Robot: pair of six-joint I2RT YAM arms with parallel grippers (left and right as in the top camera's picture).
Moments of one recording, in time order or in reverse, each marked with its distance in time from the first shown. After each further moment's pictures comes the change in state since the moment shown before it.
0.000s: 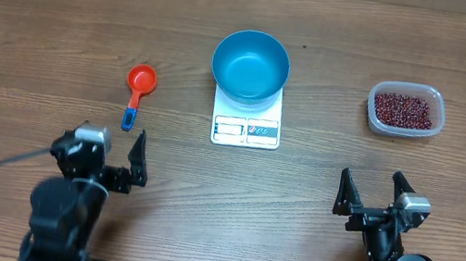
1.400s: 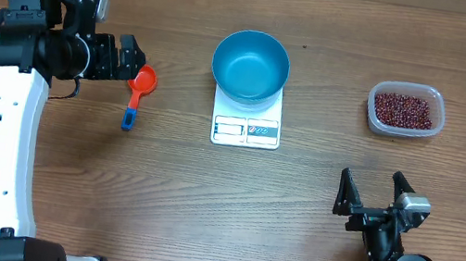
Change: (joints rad) left arm 0.206 1.154 1.141 -0.777 0.335 0.060; right arm 0.000 0.000 0.000 -0.001 0.000 0.000
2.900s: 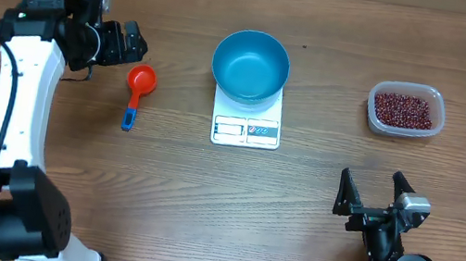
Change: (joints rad) left arm 0.000 0.215 0.008 0.161 -0.028 -0.117; right arm 0.000 0.000 0.000 0.000 0.000 0.000
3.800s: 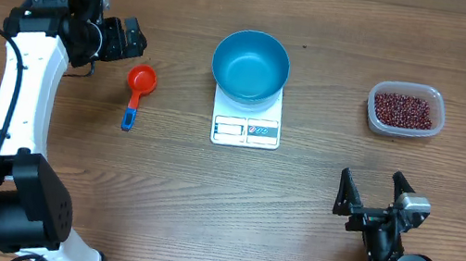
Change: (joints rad) left arm 0.000 0.032 0.000 0.062 -0.026 -0.019; right arm 0.000 0.000 0.000 0.000 0.000 0.000
